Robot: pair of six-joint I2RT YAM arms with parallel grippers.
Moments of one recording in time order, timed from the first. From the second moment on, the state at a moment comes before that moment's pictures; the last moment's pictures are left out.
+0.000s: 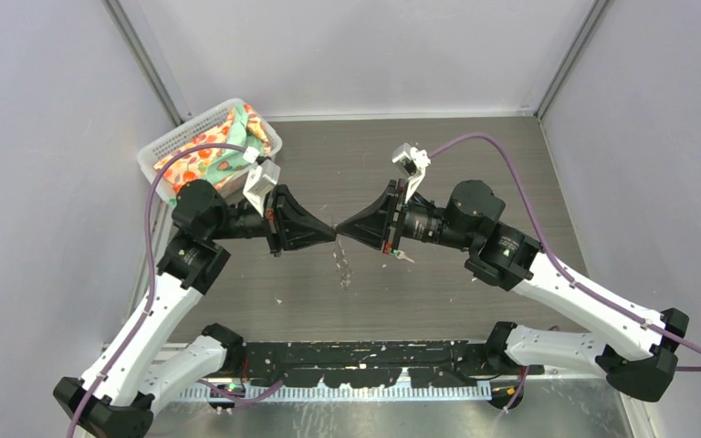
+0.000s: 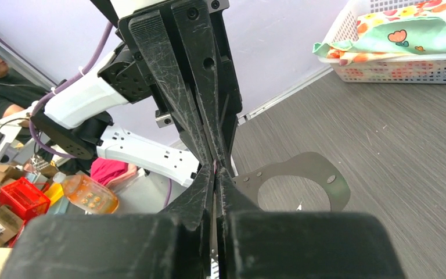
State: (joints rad) left arm -0.47 0.85 0.96 0.08 1.07 -0.41; right arm 0.96 1.03 1.11 -0.01 -0.36 0.52
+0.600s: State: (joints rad) left arm -0.48 0.86 0.95 -0.09 1.10 -0.25; right arm 0.96 1.15 1.42 -0.57 -0.31 0.37
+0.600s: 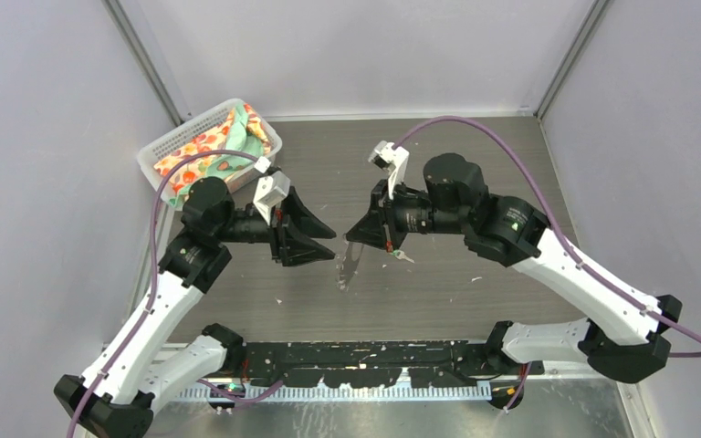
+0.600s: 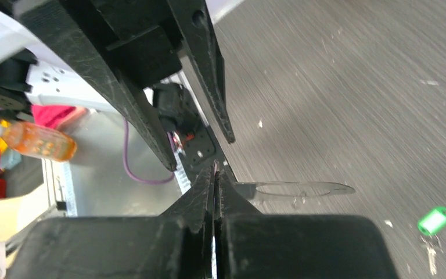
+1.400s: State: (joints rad) left arm -0.52 0.96 0.93 -0.14 1.25 -0.10; right arm 1.02 1.50 1.86 -1.14 -0.32 0.22
